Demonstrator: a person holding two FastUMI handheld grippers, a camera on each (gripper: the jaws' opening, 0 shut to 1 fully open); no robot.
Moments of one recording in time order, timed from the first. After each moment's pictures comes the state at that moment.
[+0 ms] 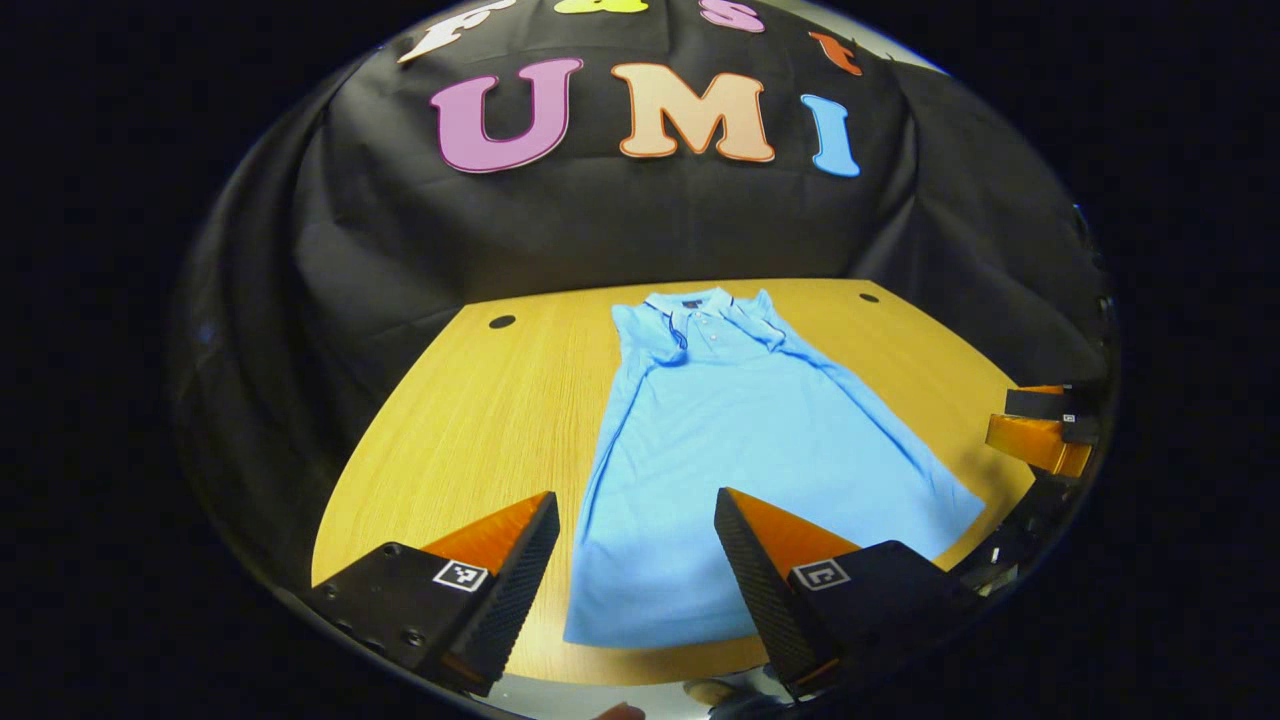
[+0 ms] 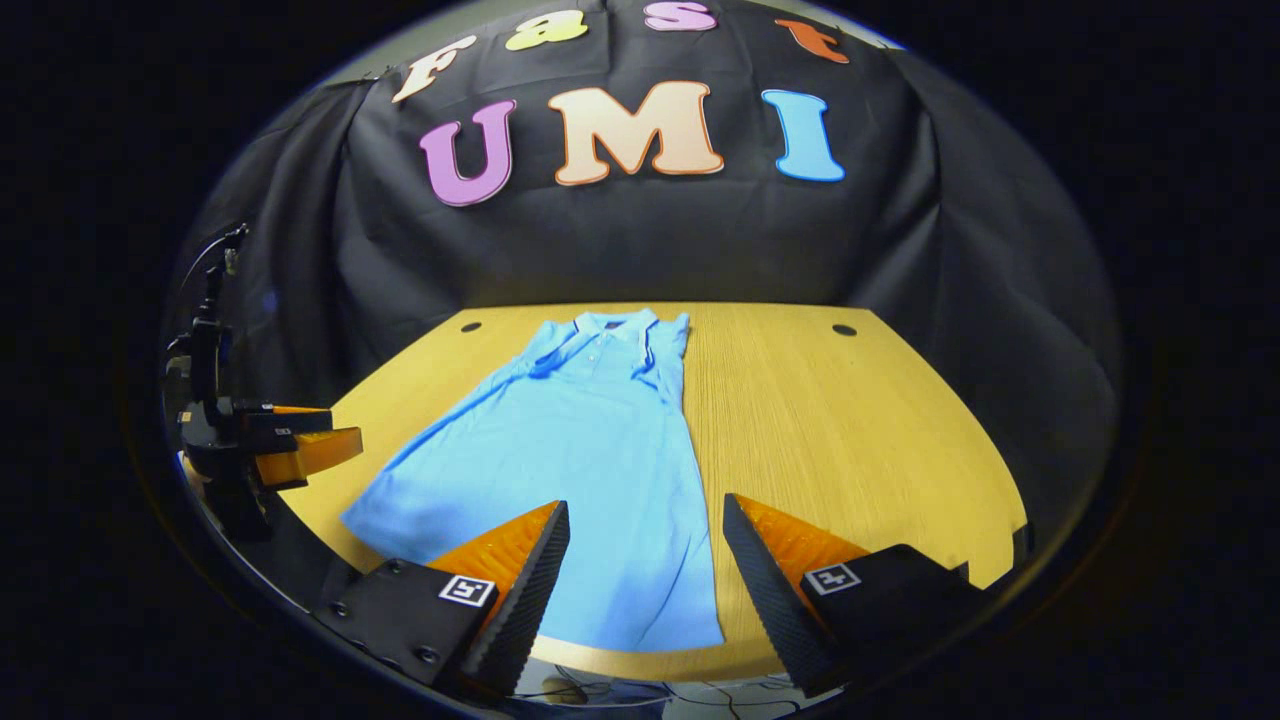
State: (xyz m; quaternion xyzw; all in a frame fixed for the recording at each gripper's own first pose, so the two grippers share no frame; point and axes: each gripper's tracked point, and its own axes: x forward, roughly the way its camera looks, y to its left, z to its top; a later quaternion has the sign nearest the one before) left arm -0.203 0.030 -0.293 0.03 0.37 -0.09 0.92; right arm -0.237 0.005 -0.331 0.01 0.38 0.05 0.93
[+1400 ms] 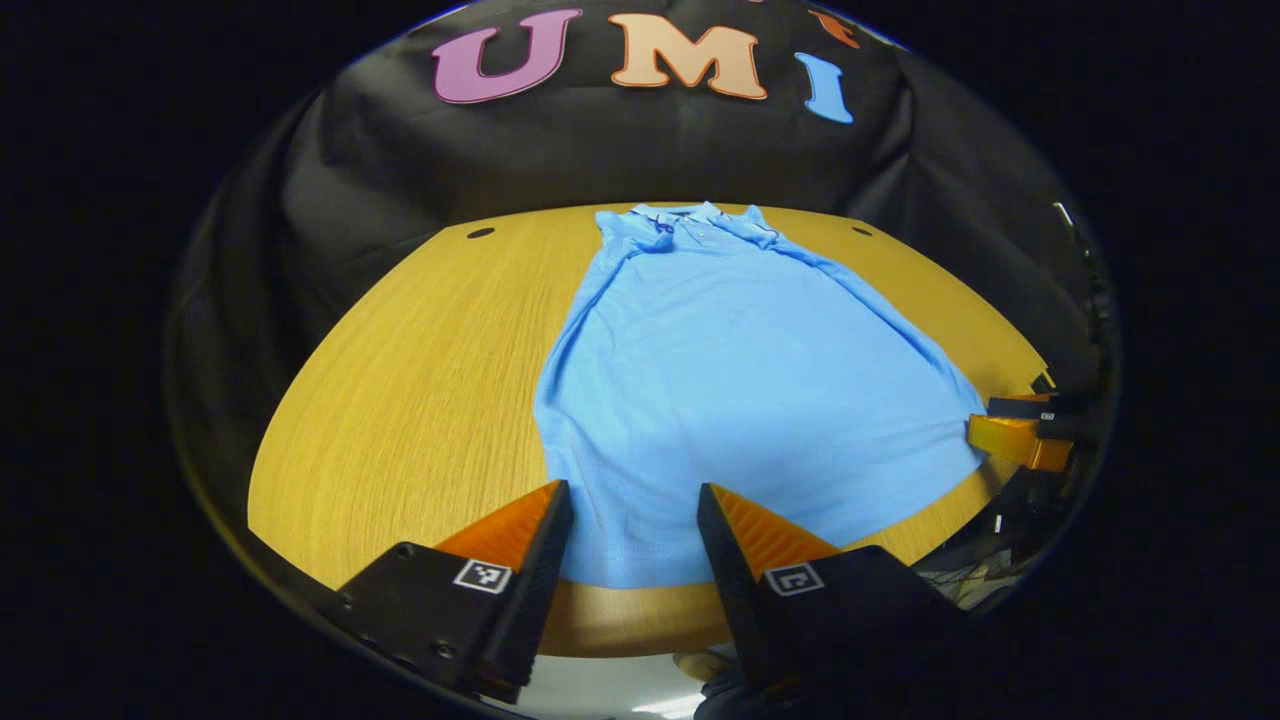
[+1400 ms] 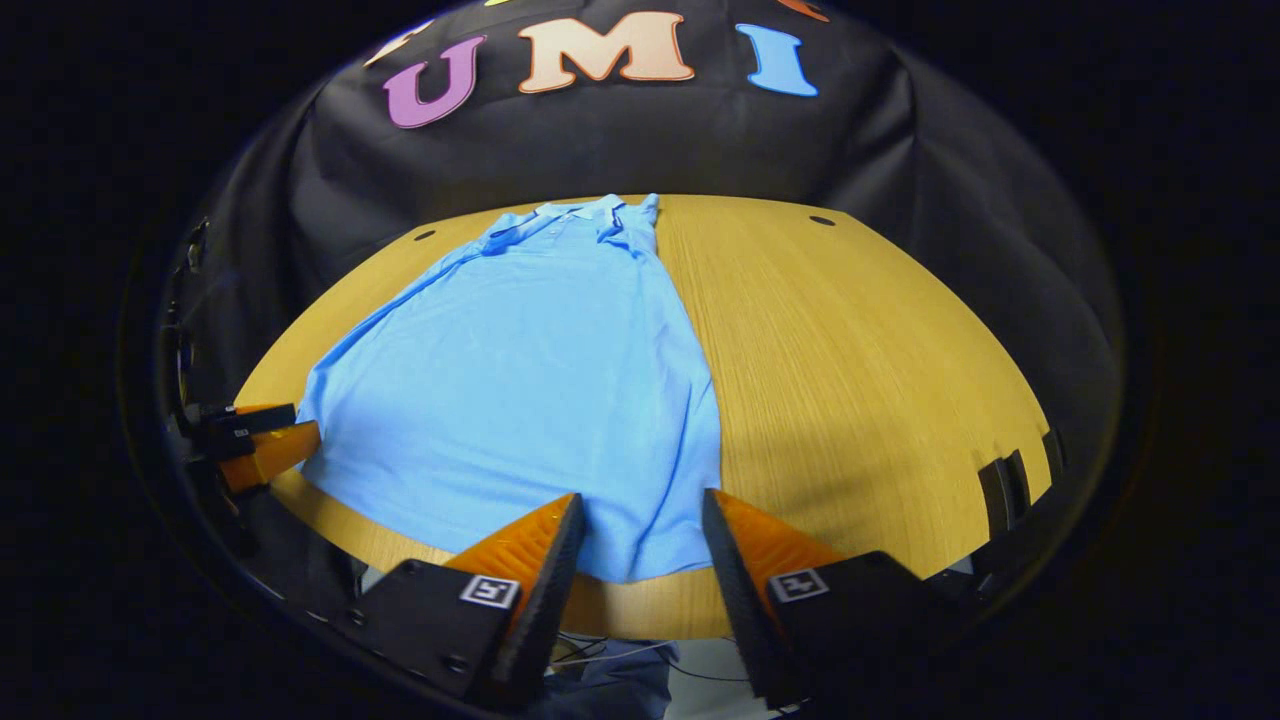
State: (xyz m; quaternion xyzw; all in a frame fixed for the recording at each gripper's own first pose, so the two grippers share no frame) left arm -0.259 0.019 -0.377 0.02 0.43 -0.12 0.90; right arm -0.299 0.010 -0.431 0.00 0.47 0.01 0.88
